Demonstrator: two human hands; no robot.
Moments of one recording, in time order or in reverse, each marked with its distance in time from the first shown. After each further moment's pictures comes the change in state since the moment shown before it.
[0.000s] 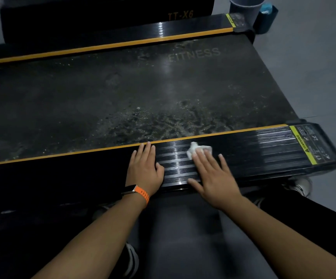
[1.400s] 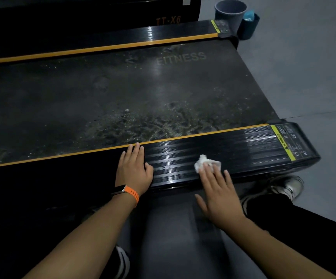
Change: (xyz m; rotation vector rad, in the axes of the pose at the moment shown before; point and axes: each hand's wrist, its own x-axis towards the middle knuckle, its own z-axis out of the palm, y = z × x) left_hand 0.001 0.001 0.002 0.015 0.009 -0.016; right_hand -0.067 0.016 0.007 -0.113 0.118 0.049
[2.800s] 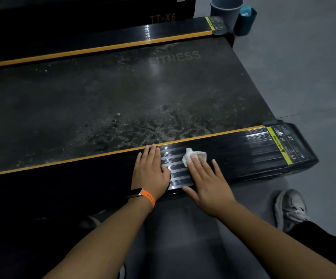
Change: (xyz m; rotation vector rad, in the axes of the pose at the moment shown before) left_hand 0.014 0.071 0.016 -0.032 -0.015 0.076; right_hand 0.046 0.022 0.000 0.118 -0.099 -0.076
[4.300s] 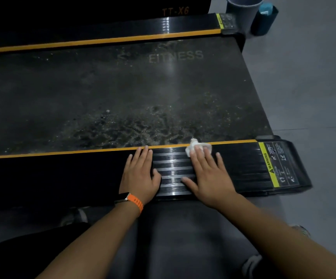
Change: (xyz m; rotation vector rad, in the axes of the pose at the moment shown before) left_hand 0.008 0.047 0.012 0.009 0.004 -0.084; right_hand 0.035 0.084 -0.045 0.044 -0.258 0.008
